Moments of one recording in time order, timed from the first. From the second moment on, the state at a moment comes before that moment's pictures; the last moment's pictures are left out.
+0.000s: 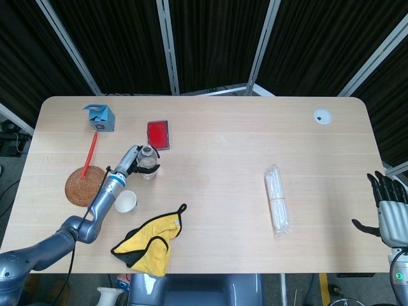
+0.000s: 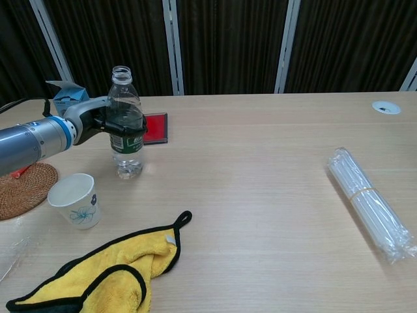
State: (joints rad) left arm -0.81 -1.79 -0.28 -0.81 1.35 0.69 -0.93; right arm 0.10 -1.11 0.13 -1.56 -1.37 1.41 -0.02
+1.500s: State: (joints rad) left arm -0.64 -1.37 0.01 -1.06 1.49 0.77 -0.27; right arm 0.08 -1.12 0.11 -1.58 -1.40 1.48 -0.09
